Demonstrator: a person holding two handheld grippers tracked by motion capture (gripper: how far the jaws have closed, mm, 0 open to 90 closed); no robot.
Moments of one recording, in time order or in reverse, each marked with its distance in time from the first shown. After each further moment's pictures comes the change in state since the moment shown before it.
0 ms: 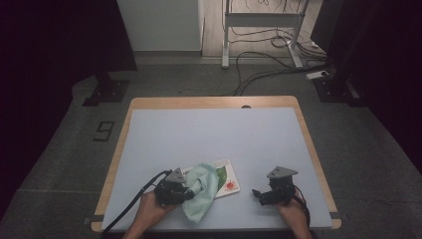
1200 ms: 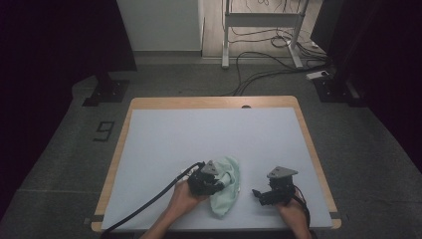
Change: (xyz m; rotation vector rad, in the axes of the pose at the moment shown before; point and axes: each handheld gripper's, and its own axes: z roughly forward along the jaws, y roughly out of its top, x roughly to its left) left arm -0.016 0.069 0.070 -0.020 -0.027 0.066; right arm 0.000 0.000 0.000 0.000 0.000 0.001
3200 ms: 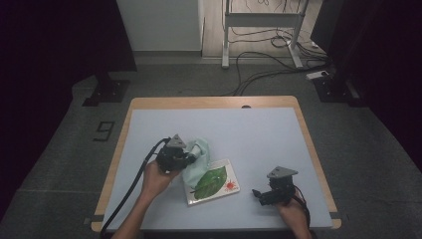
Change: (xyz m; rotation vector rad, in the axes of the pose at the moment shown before) left arm 0.064 -0.006 -0.104 -0.080 0.221 -0.110; right arm 0.000 0.000 0.000 -0.001 -0.001 0.000
